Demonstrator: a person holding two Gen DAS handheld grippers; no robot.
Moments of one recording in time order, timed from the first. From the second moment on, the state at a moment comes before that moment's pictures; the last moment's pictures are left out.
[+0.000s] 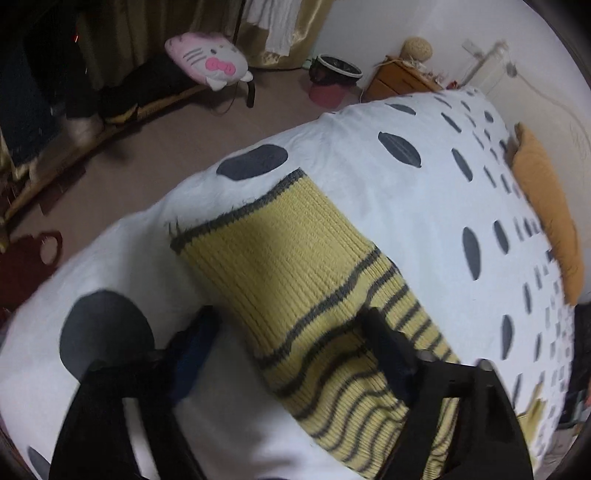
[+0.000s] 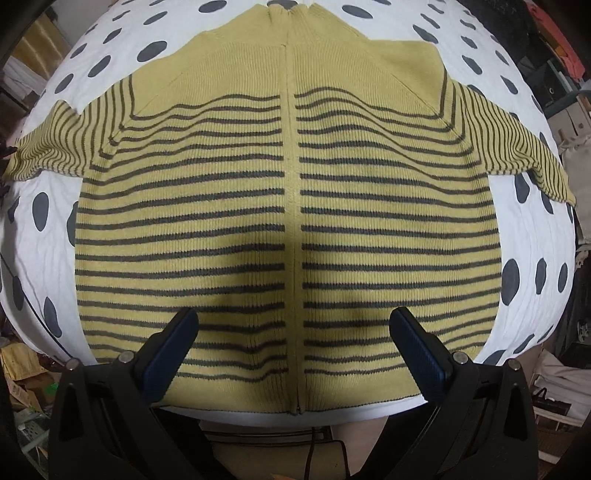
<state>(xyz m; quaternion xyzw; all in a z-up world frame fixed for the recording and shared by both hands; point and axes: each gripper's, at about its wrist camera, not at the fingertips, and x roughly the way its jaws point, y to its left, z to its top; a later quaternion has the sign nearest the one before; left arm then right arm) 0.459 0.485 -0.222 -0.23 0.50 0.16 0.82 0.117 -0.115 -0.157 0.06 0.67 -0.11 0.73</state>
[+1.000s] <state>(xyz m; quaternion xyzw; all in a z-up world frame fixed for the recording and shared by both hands) 0.352 -0.122 -0.173 -0.13 0.47 -0.32 0.82 0.136 -0.319 -0.173 0.28 0.53 -0.18 0.78</state>
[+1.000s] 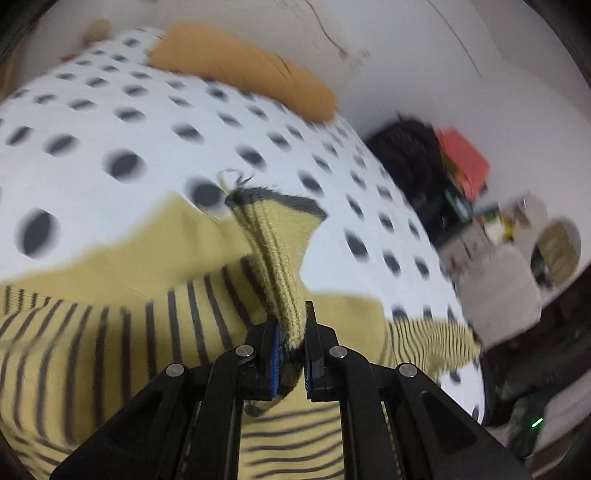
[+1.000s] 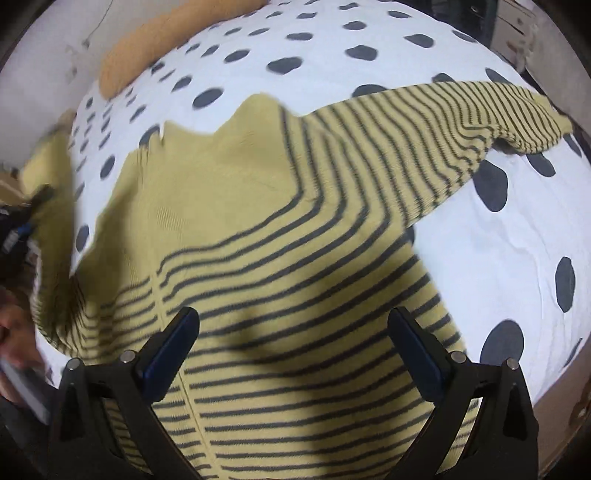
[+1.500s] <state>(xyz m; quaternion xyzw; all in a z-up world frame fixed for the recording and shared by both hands) 0.300 -0.045 -0.175 -0.08 0.44 -0.18 0.88 0.207 -0.350 -0.186 0.36 0.48 -0.08 0.80</state>
